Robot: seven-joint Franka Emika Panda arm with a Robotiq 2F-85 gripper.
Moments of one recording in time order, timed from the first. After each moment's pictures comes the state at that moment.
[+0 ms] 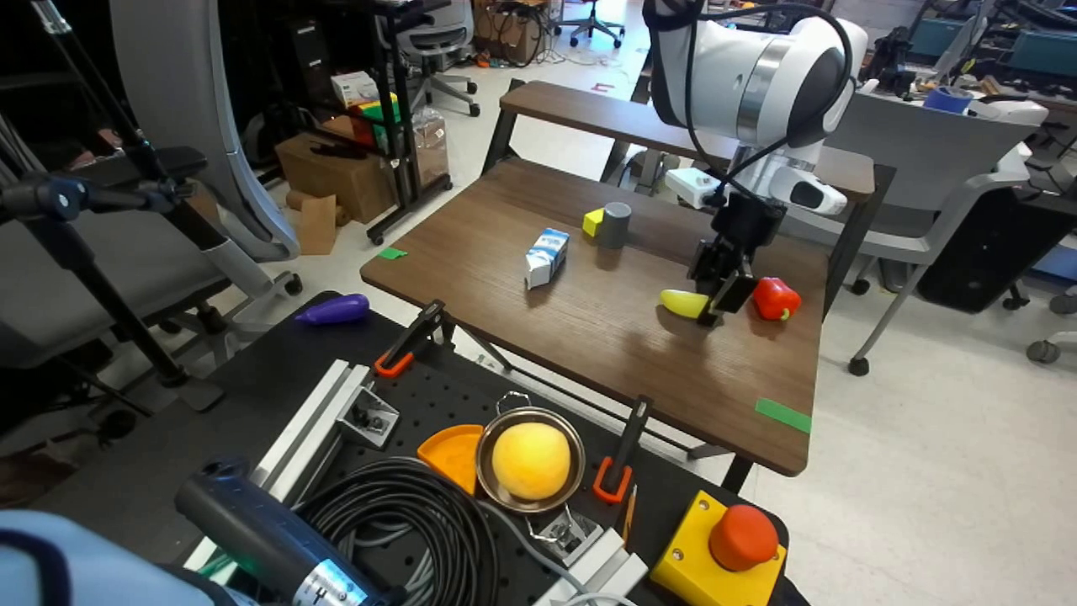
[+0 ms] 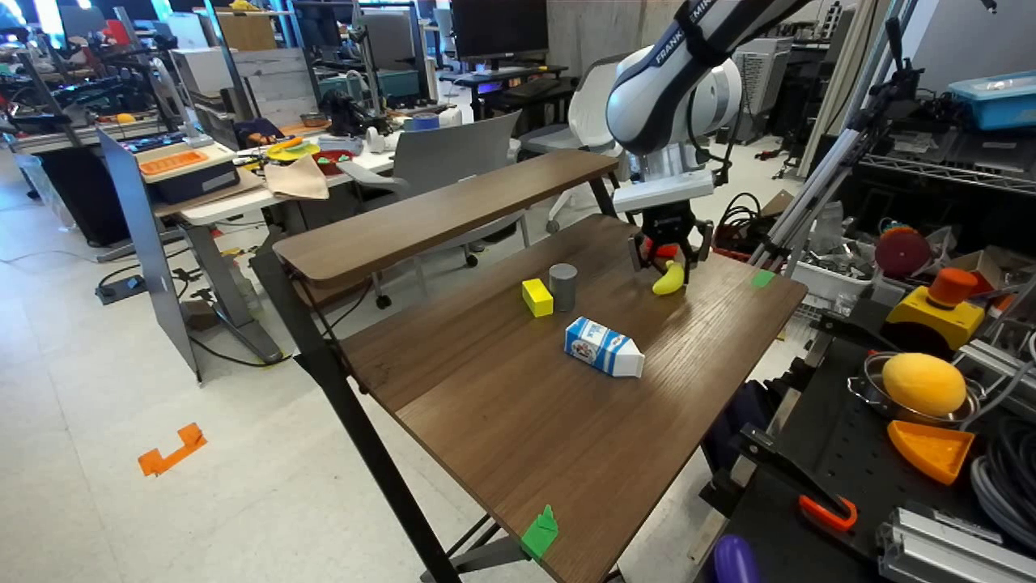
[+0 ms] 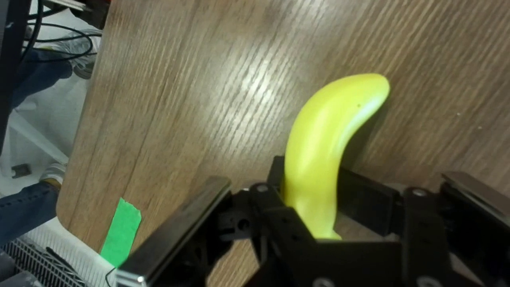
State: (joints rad) arm -0.03 0.91 -0.20 -1.53 0.07 2.07 0.86
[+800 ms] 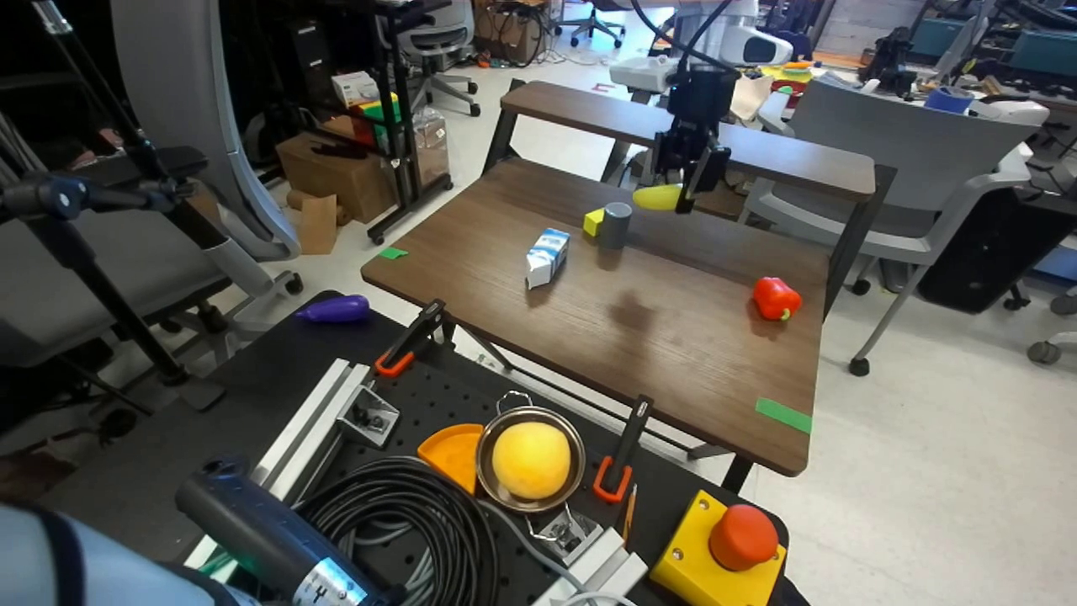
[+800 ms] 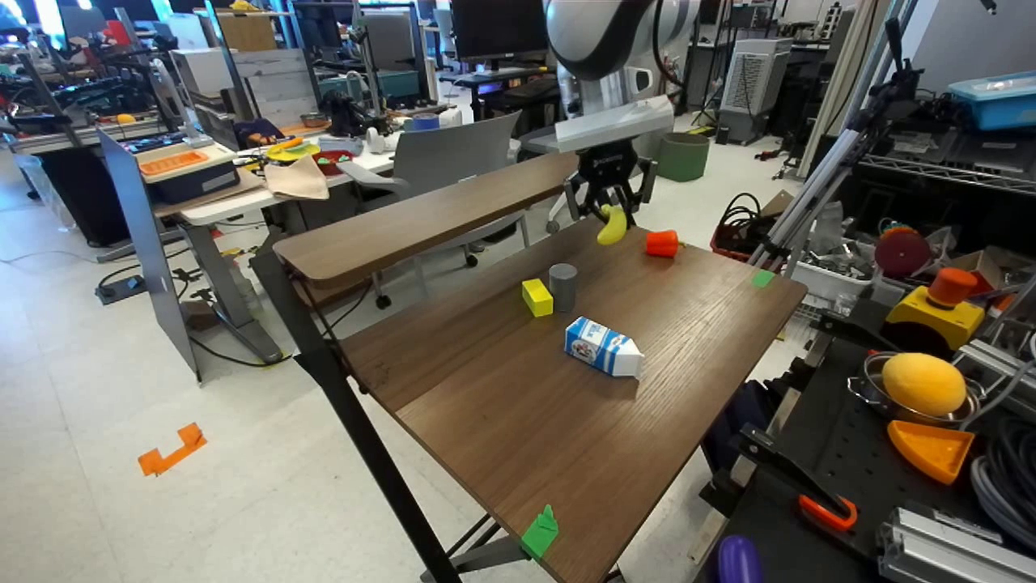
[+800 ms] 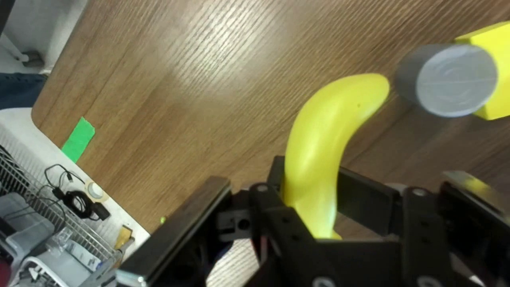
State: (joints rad) arm 0.13 0.75 -0.17 -1.51 -0.06 2.05 0.80
